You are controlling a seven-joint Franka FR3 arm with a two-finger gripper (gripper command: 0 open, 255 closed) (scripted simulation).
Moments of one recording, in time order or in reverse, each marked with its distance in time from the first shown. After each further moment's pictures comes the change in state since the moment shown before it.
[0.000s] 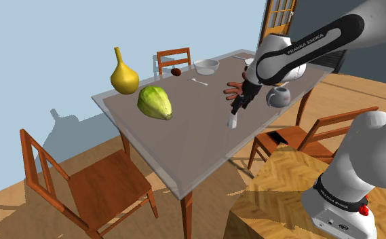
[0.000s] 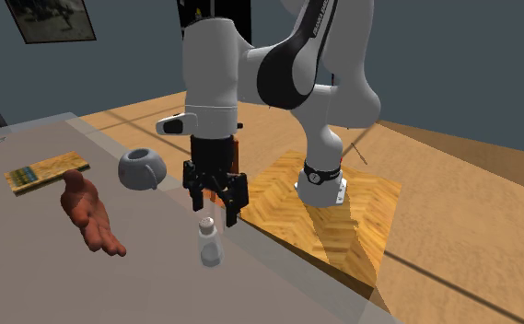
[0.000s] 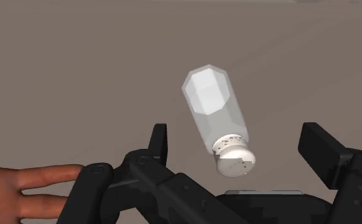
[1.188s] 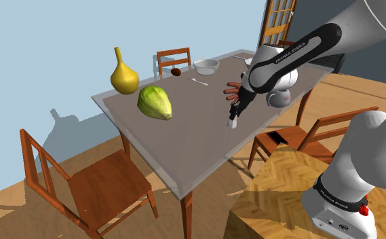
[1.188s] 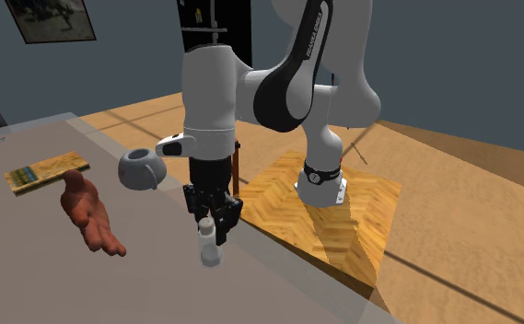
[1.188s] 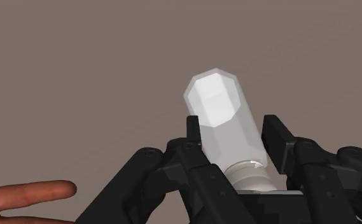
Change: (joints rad) arm 0.050 0.113 -0.033 -0.003 0.068 0.117 -0.054
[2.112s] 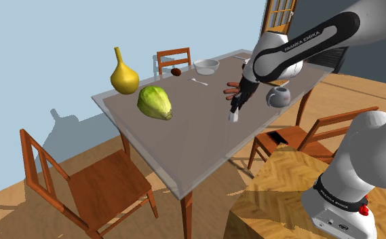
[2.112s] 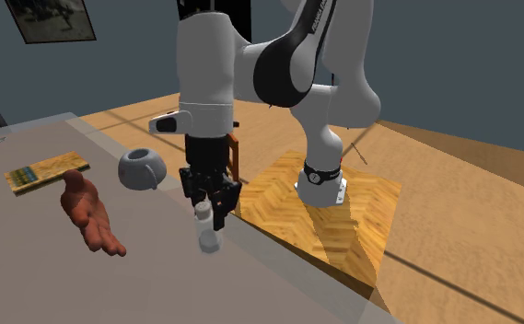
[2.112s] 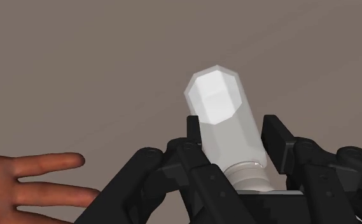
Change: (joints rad) arm -0.036 -0.089 0.034 0.043 -0.060 -0.129 0.059
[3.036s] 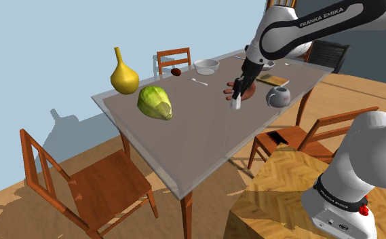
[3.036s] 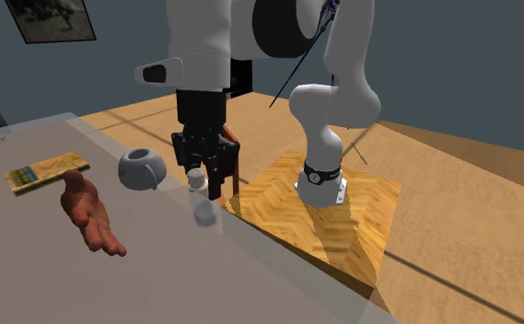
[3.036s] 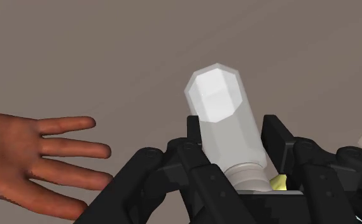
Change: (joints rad) arm -0.027 -0.109 0.040 0.111 -0.043 -0.216 0.058
